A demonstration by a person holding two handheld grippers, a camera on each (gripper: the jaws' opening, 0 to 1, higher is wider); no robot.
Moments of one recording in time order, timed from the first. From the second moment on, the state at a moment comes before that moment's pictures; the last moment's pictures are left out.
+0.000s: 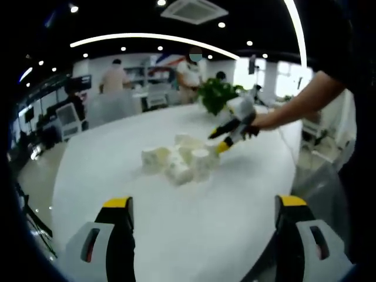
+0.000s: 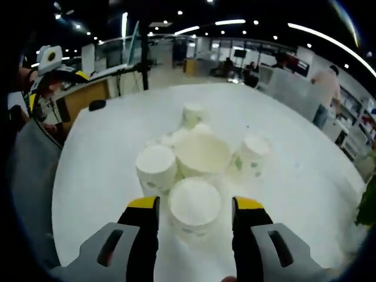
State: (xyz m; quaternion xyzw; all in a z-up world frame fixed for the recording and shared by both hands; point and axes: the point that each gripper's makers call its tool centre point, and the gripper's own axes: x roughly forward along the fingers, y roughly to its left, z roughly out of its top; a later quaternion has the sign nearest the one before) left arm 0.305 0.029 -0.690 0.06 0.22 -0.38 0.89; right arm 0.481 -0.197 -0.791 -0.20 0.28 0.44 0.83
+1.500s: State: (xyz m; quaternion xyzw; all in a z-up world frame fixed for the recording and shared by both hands) left arm 0.284 0.023 -0.684 0.07 0.22 -0.42 0.88; right arm 0.447 -0.205 -0.769 -0.21 0.27 0.42 0.84
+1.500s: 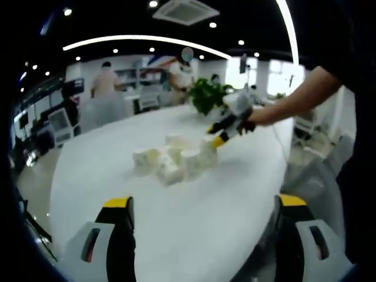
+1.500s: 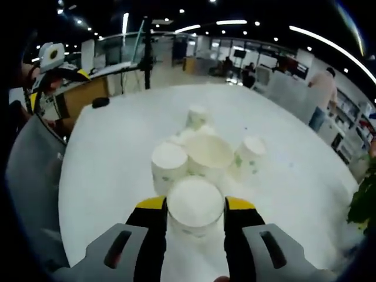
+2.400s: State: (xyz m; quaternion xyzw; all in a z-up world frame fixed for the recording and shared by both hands) left arm 0.303 0.009 -0.668 0.07 0.19 -0.49 0.85; right arm 0.405 -0.210 -0.683 -0.22 0.23 0.37 0.87
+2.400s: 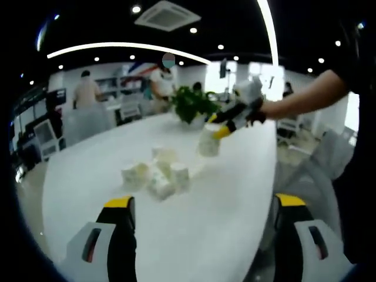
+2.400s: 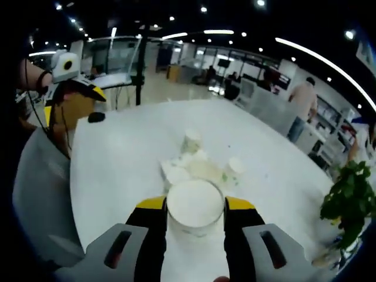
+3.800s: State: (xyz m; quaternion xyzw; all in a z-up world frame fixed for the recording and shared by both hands) left arm 0.307 -0.019 -0.662 0.06 0.18 -0.54 0.82; right arm 0.324 -0.118 -0.576 -0.09 0.11 0.40 0.91
